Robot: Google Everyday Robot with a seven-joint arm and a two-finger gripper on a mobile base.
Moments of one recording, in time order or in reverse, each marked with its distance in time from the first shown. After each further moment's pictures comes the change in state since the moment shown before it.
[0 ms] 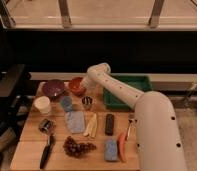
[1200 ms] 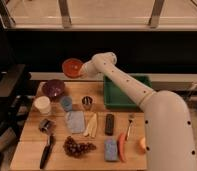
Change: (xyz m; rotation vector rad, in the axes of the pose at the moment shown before) arm 0.014 -0.091 -0.079 0.237 0.027 -0.068
